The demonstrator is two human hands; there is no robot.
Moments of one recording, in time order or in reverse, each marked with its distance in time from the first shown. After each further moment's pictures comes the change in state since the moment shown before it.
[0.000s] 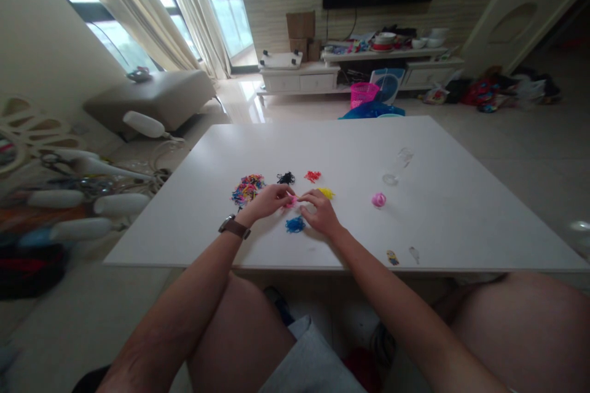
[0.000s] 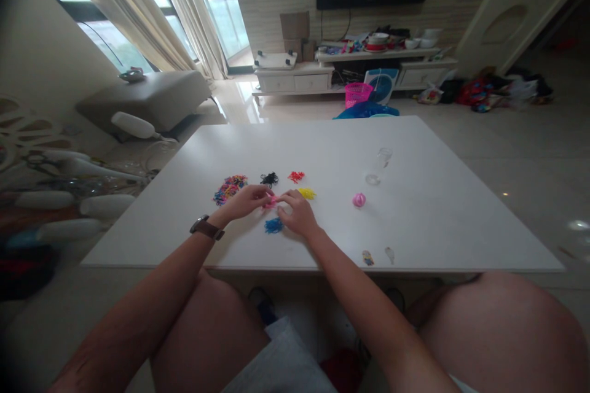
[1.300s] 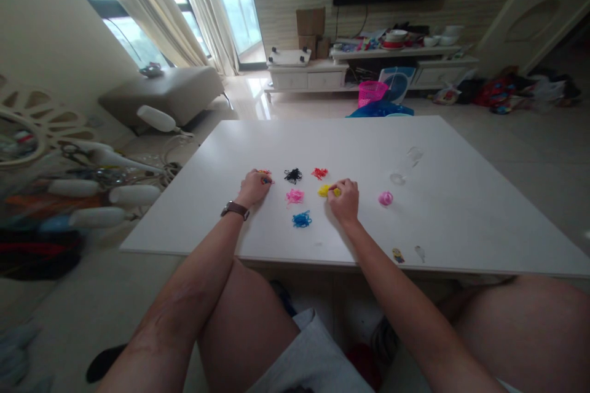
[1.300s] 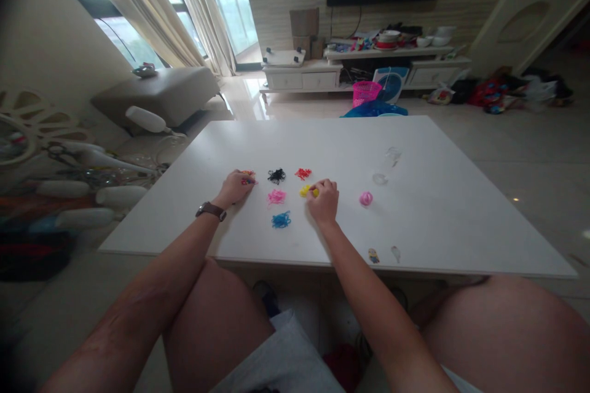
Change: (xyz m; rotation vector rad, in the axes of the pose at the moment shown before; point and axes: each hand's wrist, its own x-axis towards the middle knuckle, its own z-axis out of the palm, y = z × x) left_hand 0.001 -0.064 -0.038 0.553 0.370 -0.400; right_hand 0.003 0.022 -0.020 -0.385 0.283 0.357
